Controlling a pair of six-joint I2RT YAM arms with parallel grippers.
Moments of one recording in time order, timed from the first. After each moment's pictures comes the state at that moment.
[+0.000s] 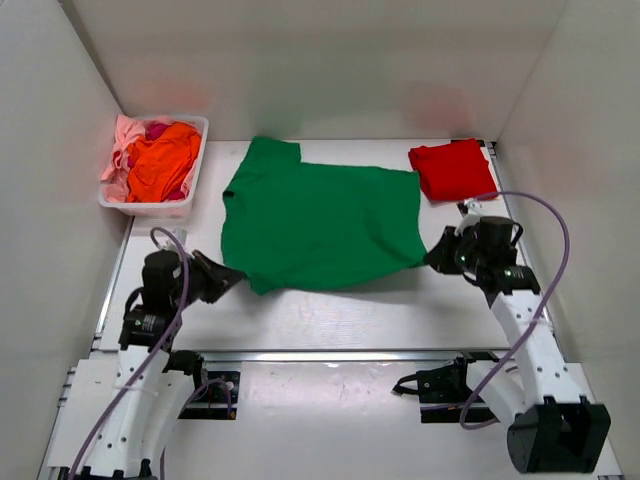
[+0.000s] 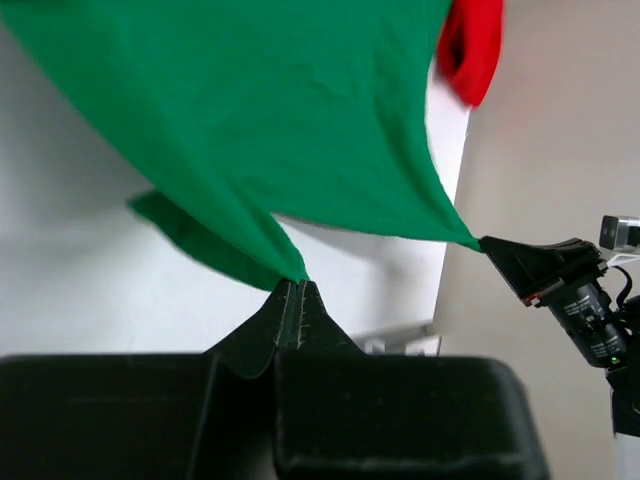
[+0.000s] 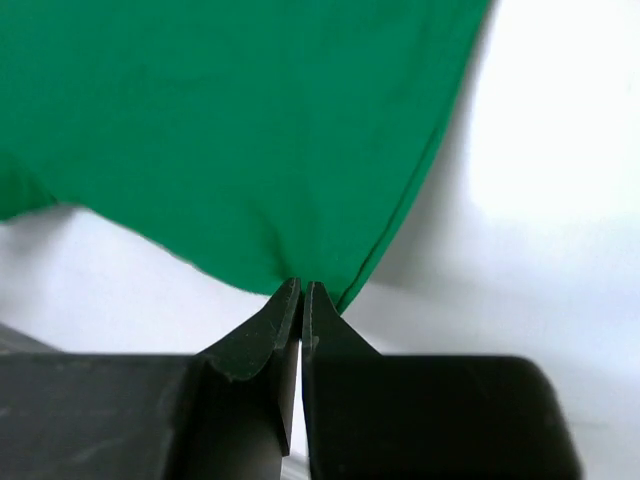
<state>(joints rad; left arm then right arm) -0.08 0.58 0.64 -0.56 0.37 -0.90 0.01 0.94 0.75 -0.47 -0.41 0.18</state>
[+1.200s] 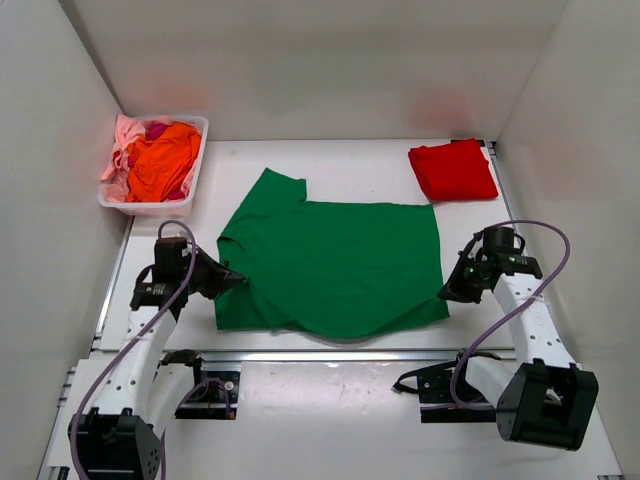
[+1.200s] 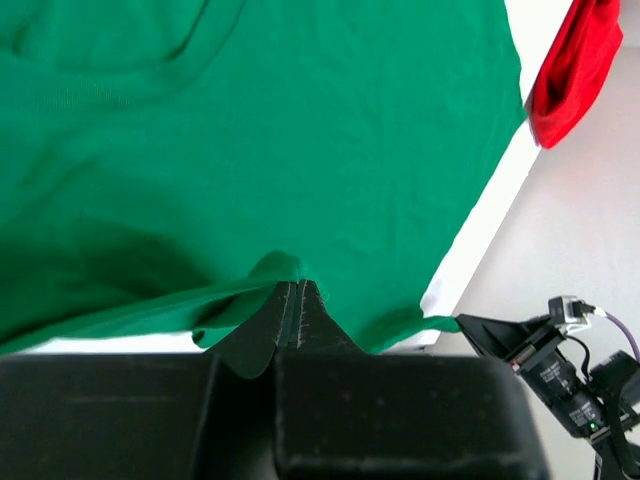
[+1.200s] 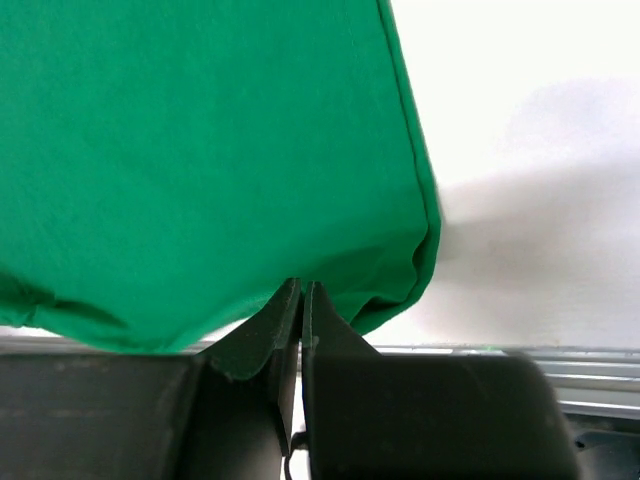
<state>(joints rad) -0.03 0.80 0.58 -0.59 0.38 -0.95 -0.14 1.02 0.71 -0.87 -0.29 0.33</state>
